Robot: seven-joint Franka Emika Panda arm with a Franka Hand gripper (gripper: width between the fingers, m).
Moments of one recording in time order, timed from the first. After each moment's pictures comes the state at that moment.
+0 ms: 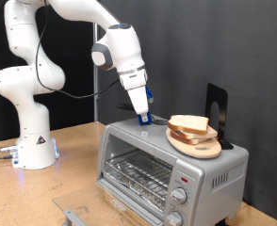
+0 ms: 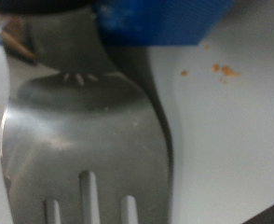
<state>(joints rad) 0.04 -0.35 0.44 -2.63 0.47 2.56 -0.04</state>
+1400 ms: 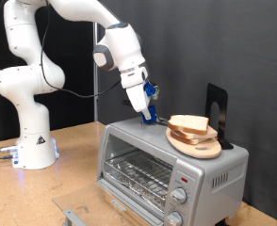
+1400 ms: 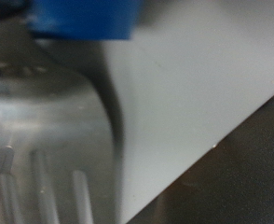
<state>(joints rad) 0.06 -0.35 0.46 -2.64 0.56 2.64 0.08</state>
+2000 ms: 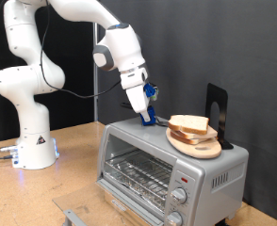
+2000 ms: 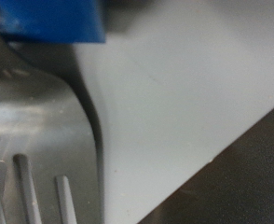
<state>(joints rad) 0.06 -0.35 0.46 -2.64 0.55 2.63 0.08</state>
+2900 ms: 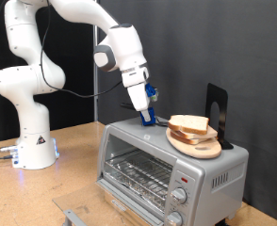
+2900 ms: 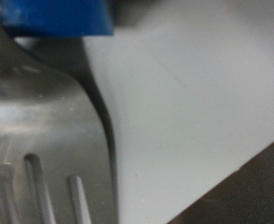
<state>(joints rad) 0.02 -0.35 0.51 -2.65 0.46 2.67 0.15</state>
